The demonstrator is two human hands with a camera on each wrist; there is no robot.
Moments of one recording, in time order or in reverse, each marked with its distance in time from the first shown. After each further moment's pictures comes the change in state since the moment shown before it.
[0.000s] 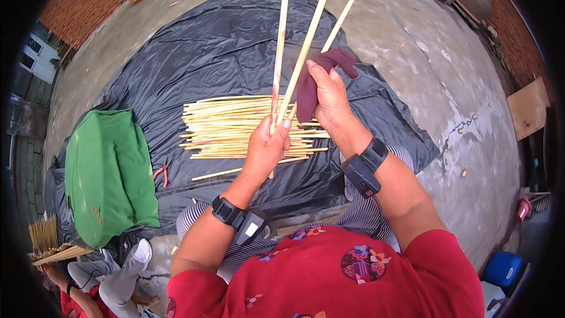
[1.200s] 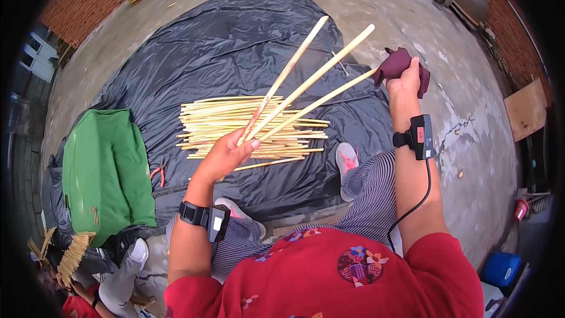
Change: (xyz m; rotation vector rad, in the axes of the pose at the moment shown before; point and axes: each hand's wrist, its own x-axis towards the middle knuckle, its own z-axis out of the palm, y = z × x) left_hand -0.011 0.005 -0.079 0.282 -0.256 -0.178; right_hand 0.071 -0.124 -0.138 0.290 0.793 -0.428
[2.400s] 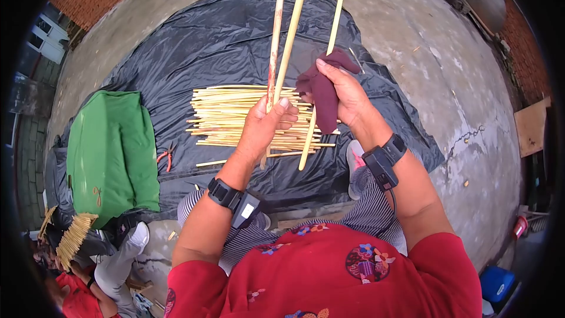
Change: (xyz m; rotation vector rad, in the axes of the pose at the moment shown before) left_hand 0.039 0.017 0.041 -0.394 0.270 0.173; right_hand -0.167 0.075 -0.002 -0.550 -0.928 0.789
